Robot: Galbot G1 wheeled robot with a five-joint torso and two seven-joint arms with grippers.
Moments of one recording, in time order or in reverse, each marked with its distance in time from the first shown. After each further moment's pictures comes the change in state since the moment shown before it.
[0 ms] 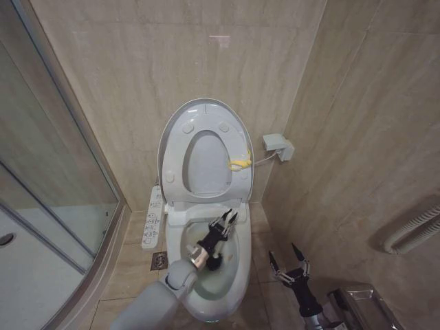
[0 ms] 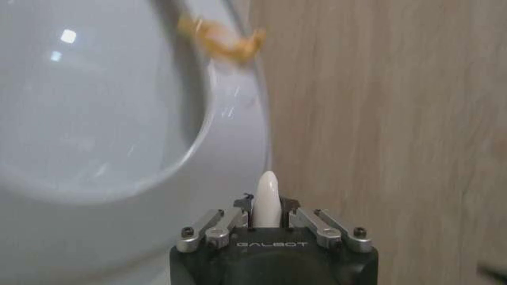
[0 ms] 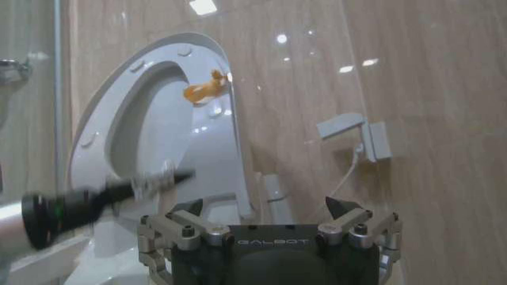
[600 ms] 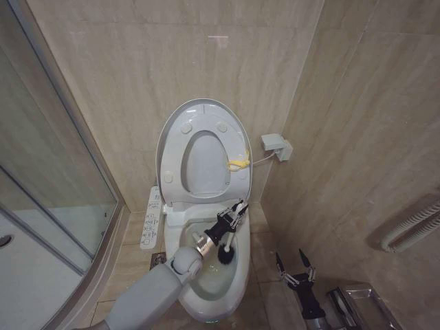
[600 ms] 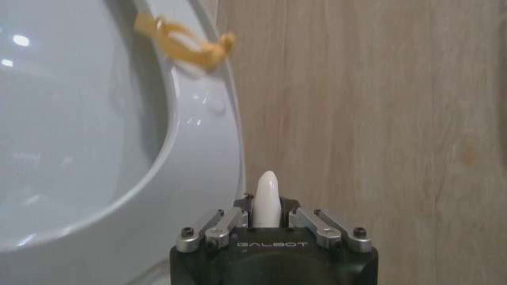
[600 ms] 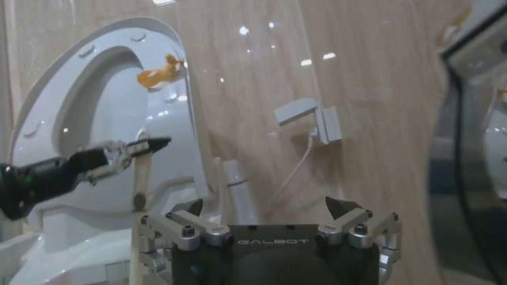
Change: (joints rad) left arm -0.143 0.032 0.151 0.071 -0.097 -0.044 0.028; right arm 0.025 0.076 0.079 -0.085 -0.001 -0.011 0.000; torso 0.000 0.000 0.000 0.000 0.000
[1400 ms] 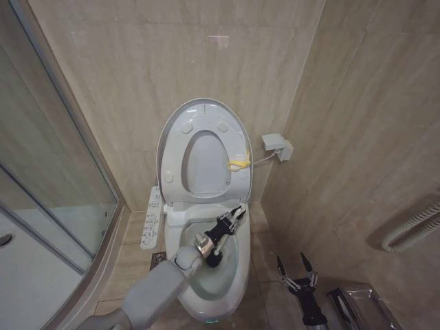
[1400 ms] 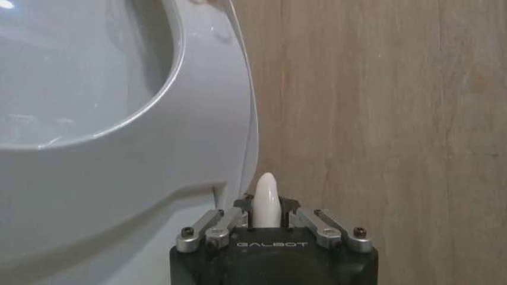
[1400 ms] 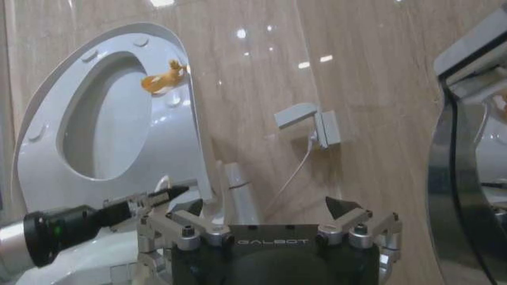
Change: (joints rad) left arm -0.060 -0.089 0.012 0.219 0.069 -0.074 0.051; right arm -0.033 0.030 0.025 0.033 -0.002 0.006 -0.020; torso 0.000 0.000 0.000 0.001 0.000
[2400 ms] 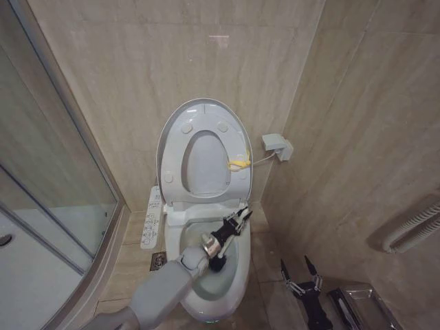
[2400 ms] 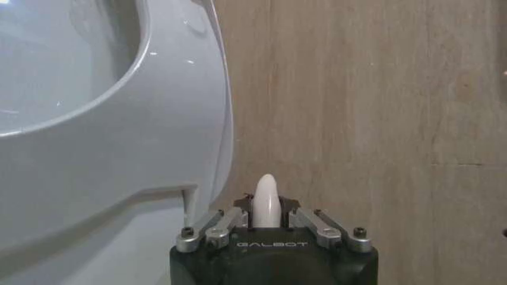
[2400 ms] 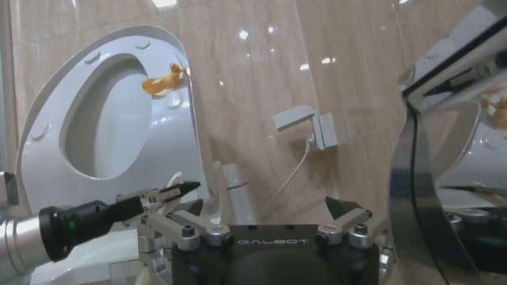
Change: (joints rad) left arm 0.000 -0.046 0.018 0.025 -0.005 -0.002 0.009; right arm -0.018 -0.018 0.008 -0.002 0.029 0.016 -0.023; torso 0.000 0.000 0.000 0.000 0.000
